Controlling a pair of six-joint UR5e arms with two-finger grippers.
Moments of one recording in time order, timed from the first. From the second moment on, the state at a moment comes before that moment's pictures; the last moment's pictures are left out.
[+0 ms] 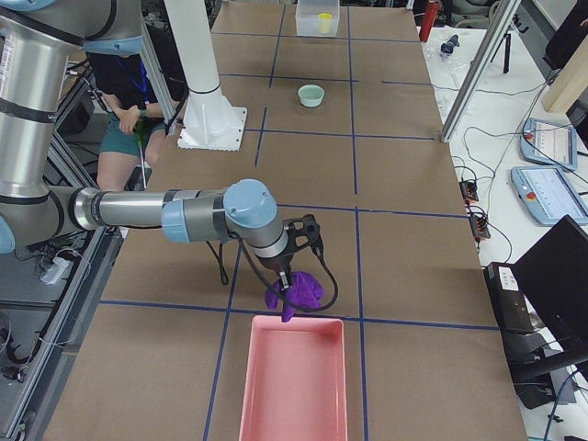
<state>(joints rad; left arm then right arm) -1.66 -1.49 -1.86 -1.36 -2.28 0.27 1.86 -1.85 1.96 -1.73 2.37 -0.54</state>
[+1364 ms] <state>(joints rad) -1.66 -1.53 -1.91 -1.35 -2.28 0.26 1.79 -1.71 1.70 -1.51 2.31 -0.37</state>
